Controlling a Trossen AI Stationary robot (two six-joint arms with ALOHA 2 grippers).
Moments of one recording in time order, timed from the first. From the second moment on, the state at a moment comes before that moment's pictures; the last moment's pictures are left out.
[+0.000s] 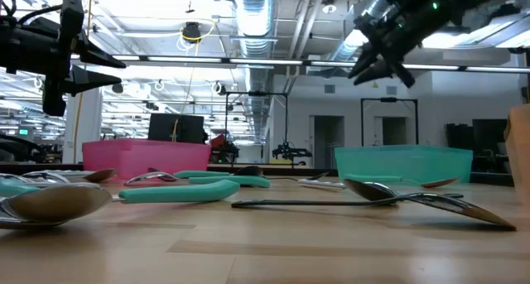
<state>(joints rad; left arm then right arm) -0.50 0.03 0.01 0.01 -1.31 -0.78 -0.57 1.07 0.83 -0.28 0.05 0.61</state>
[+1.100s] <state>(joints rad) -0.50 0.03 0.01 0.02 -1.24 -0.78 0.08 1.69 1.17 -0.71 0.08 0.96</state>
